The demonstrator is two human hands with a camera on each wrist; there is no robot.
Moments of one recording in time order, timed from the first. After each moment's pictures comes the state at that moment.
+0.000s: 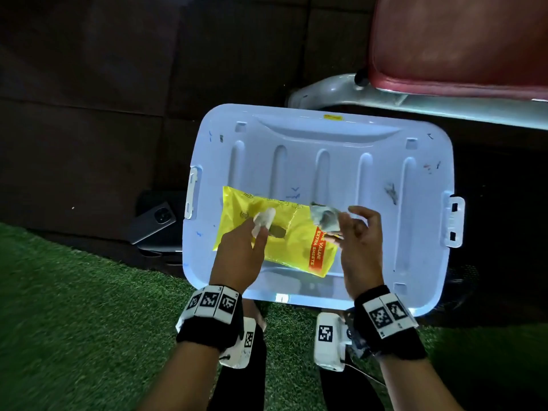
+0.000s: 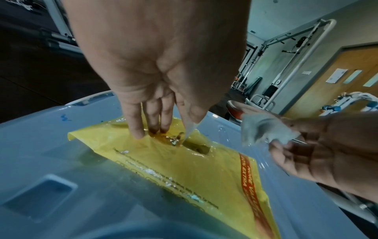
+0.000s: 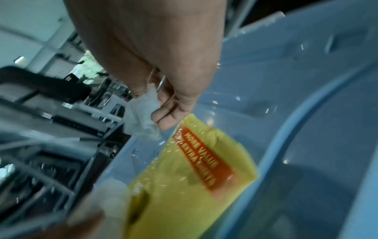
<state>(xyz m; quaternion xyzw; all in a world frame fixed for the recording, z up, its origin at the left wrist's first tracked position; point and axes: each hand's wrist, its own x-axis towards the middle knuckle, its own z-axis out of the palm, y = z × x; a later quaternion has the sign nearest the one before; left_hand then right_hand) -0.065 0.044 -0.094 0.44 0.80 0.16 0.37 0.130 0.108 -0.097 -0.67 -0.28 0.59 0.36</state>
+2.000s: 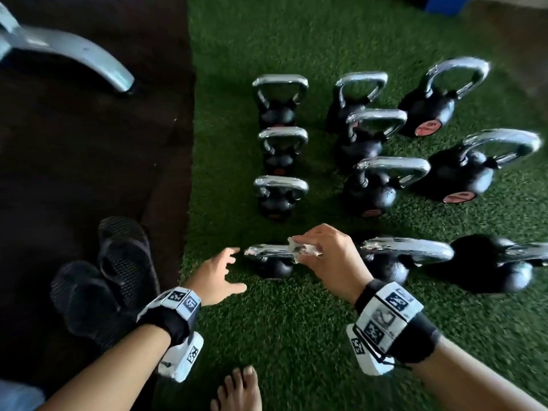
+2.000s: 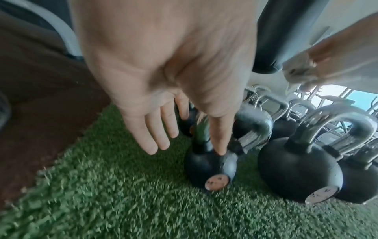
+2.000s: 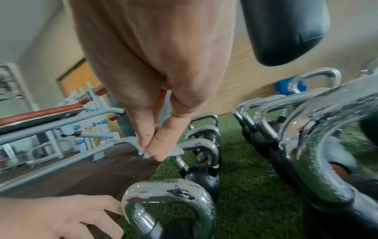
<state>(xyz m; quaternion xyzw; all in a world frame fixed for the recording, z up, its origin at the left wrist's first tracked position) 0.573 -0.175 -0.386 0.88 0.11 -0.27 0.38 0.649 -0.433 -0.272 -0.91 -0.20 0.15 0.32</state>
